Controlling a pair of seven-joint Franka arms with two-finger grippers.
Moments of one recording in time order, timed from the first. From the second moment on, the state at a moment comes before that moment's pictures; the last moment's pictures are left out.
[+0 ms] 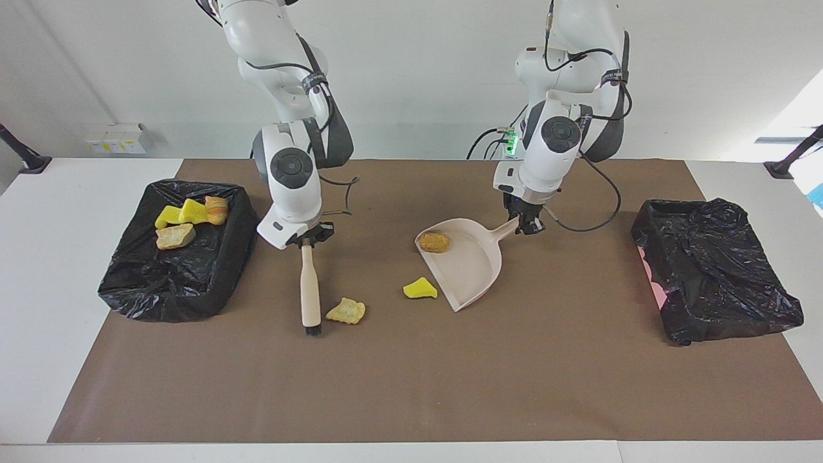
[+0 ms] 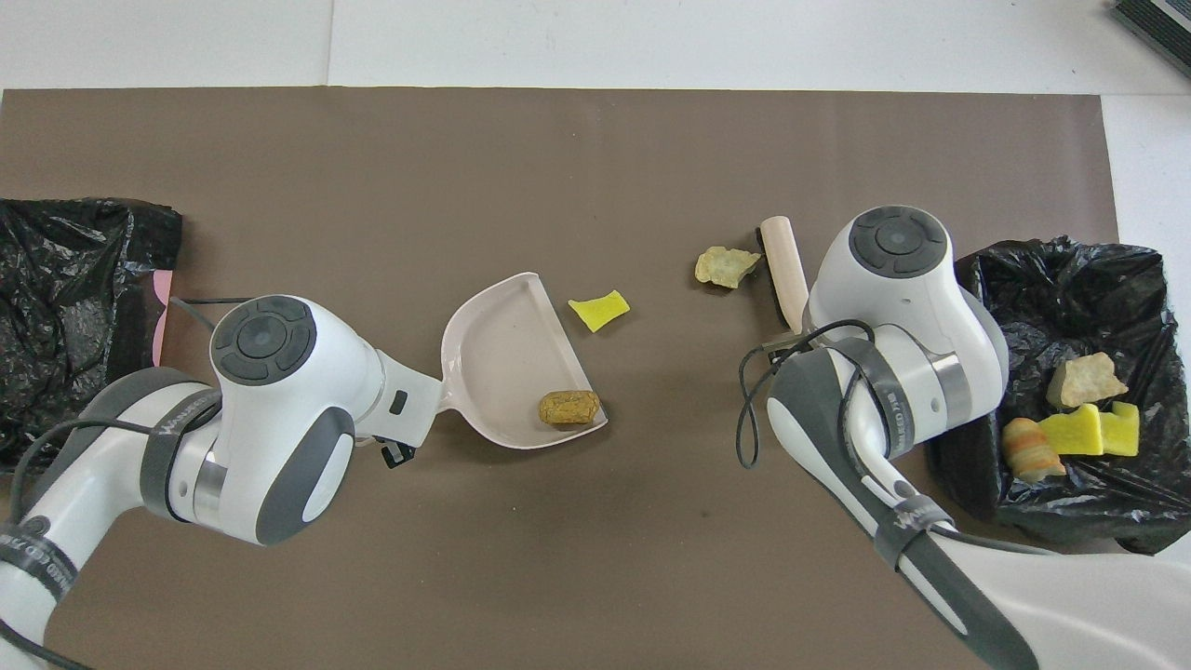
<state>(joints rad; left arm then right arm) -0.37 0.03 -0.05 -2.18 -0.04 2.09 0.77 0.04 0.27 0.24 -1.91 -0.18 1.93 0.19</state>
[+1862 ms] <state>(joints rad) -0.36 0.02 -0.04 -2.19 -0.10 2.09 0.72 0.36 0.22 0.30 -1.83 0.23 1.90 0.24</state>
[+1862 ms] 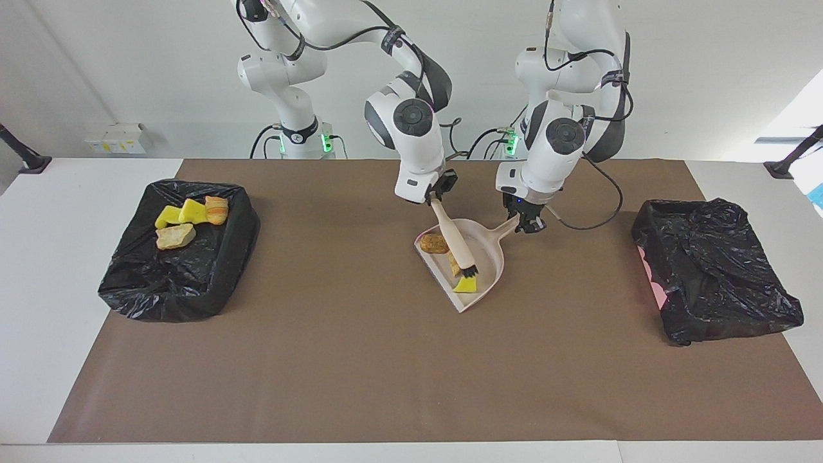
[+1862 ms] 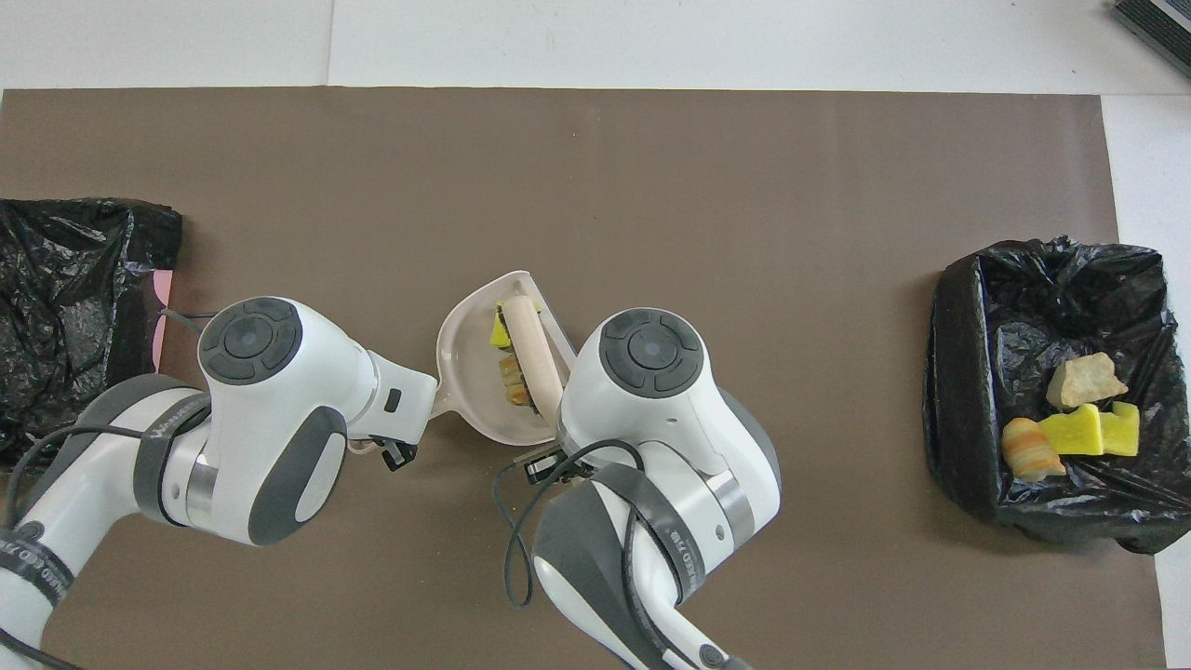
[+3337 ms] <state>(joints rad) 0.35 -0.12 -0.01 -1.98 -0.11 1.81 1.02 0.62 0.17 0.31 -2.03 0.20 1.99 0.87</state>
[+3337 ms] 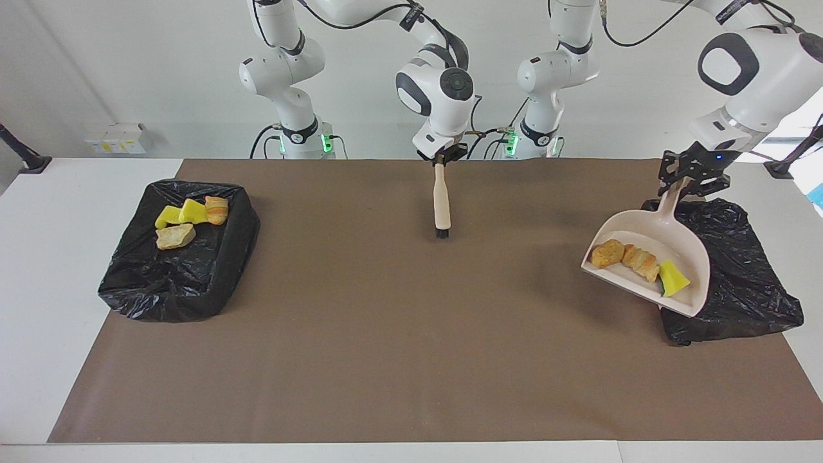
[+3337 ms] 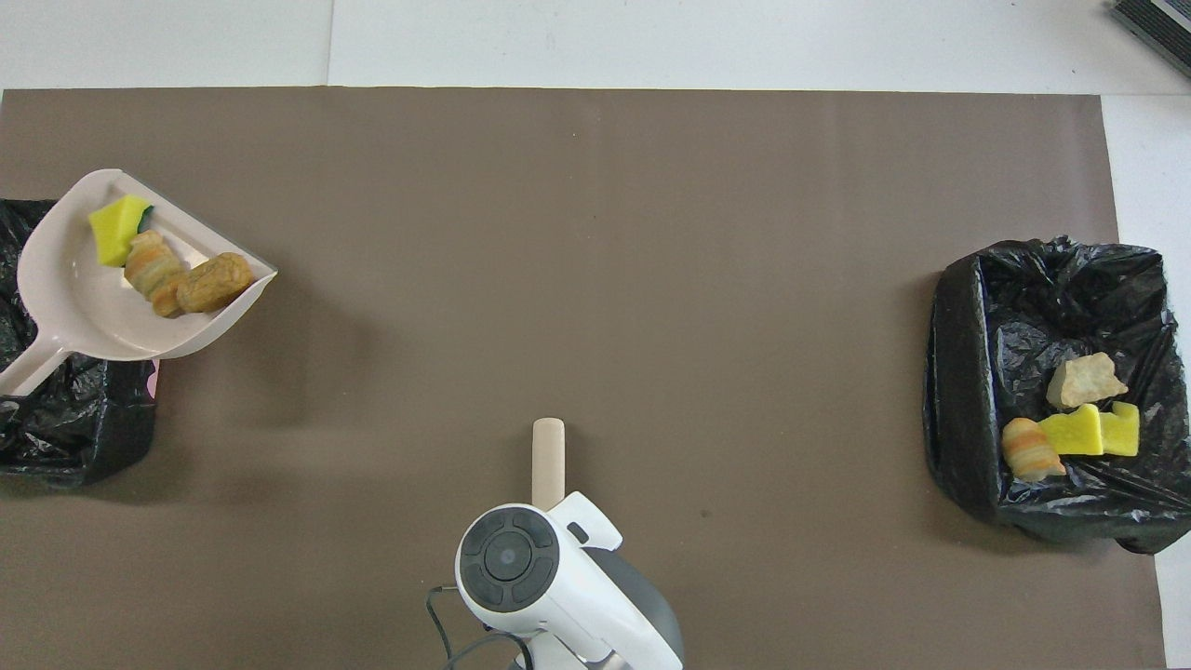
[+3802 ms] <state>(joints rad) 0.47 -0.05 0.00 -1.91 0.05 1.94 1.31 0.62 0.17 0.31 -2.07 0.17 2.00 0.88</state>
